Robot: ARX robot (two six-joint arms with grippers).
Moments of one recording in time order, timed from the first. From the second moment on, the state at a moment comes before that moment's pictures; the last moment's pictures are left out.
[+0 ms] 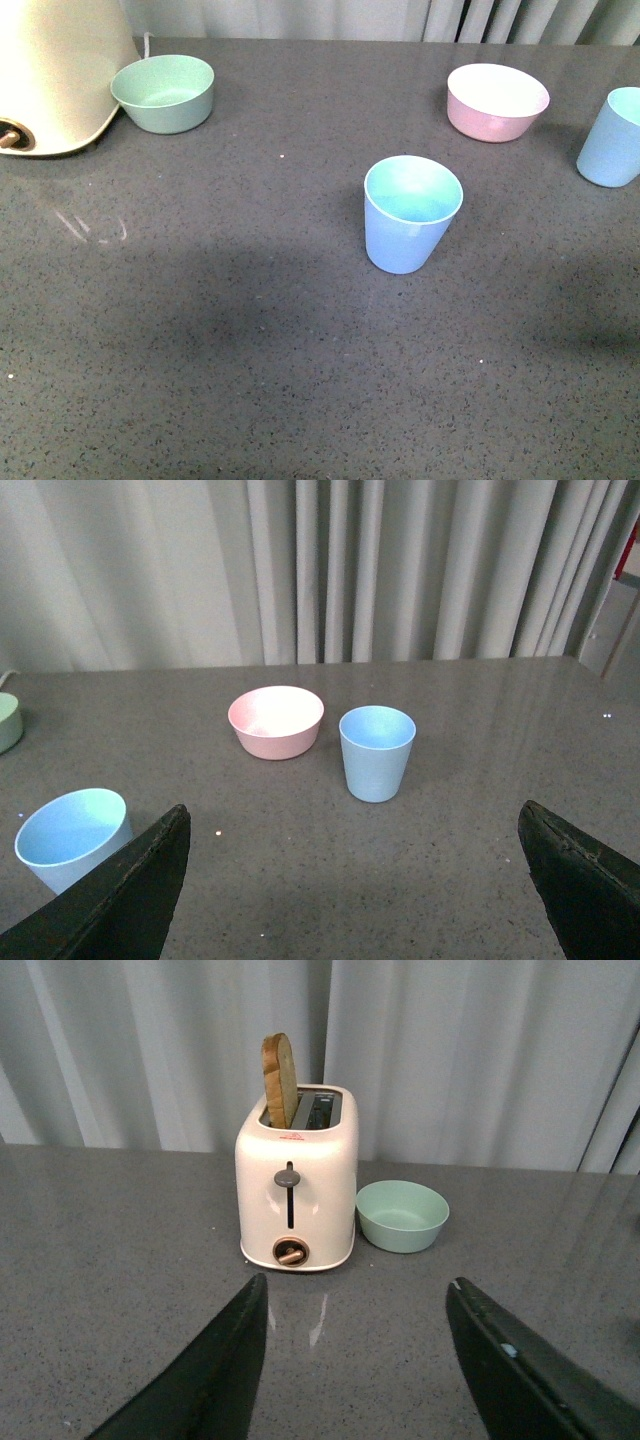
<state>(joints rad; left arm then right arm) 0.00 0.01 0.02 0.00 0.00 -0.01 0.00 0.00 0.02 0.00 0.00 0.00</state>
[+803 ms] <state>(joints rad) 0.00 0.01 0.02 0.00 0.00 -0.01 -0.52 0.82 0.46 -0.12 -0.48 -0.20</state>
